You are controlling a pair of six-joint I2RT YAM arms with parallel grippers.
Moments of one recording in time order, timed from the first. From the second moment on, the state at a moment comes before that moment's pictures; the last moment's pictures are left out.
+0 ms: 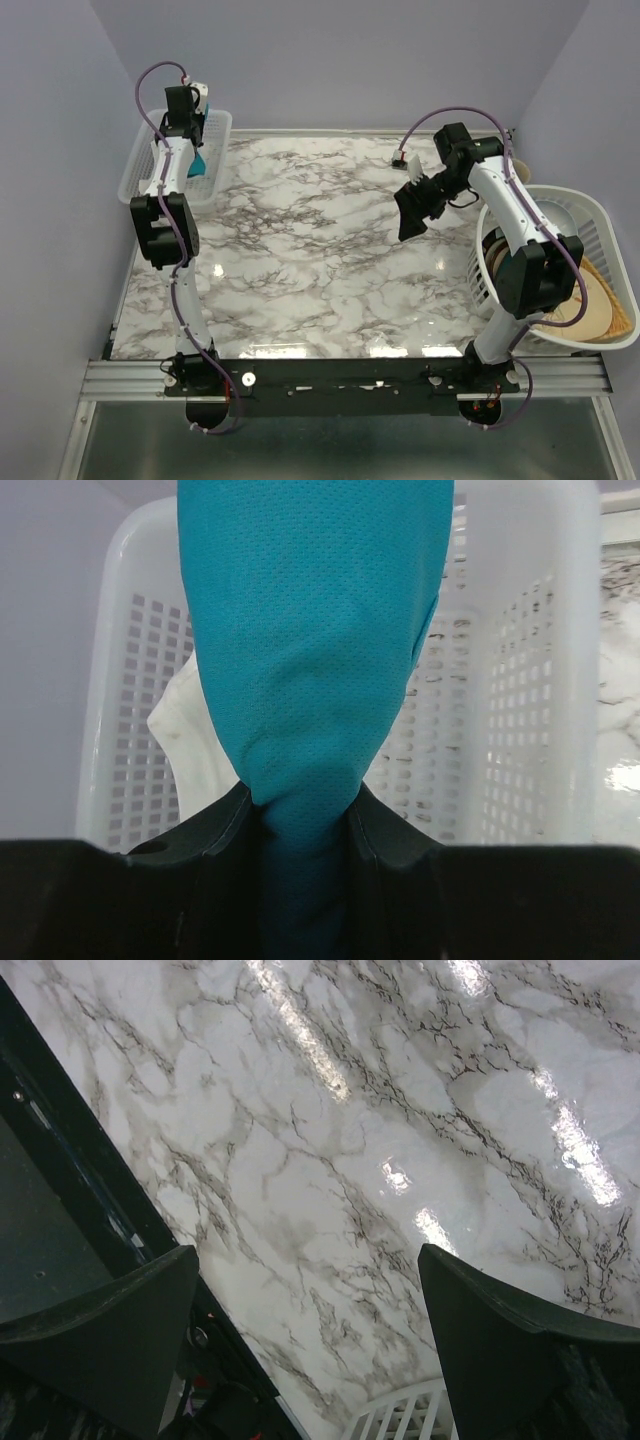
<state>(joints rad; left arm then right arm) 0.11 2.23 2.08 -0.40 -0.15 0.29 0.22 1.75 1.68 -1.30 -0.61 -0.61</state>
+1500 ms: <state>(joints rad) 0.15 2.54 2.31 -0.53 -0.12 0.33 0.22 1.89 1.77 -1.33 -0.59 -0.62</state>
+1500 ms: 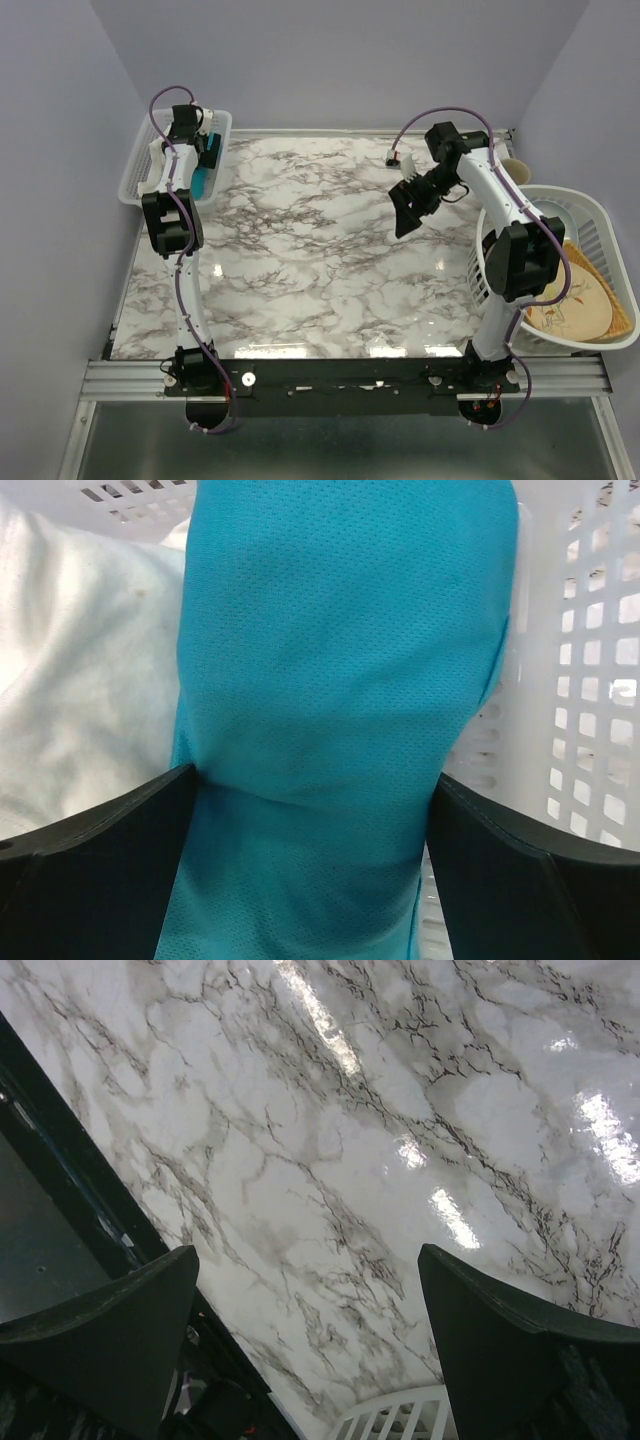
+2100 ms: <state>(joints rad) 0.15 2.18 2.32 -0.52 -0.02 0.36 0.22 1.81 1.88 -1.30 -0.50 -0.60</state>
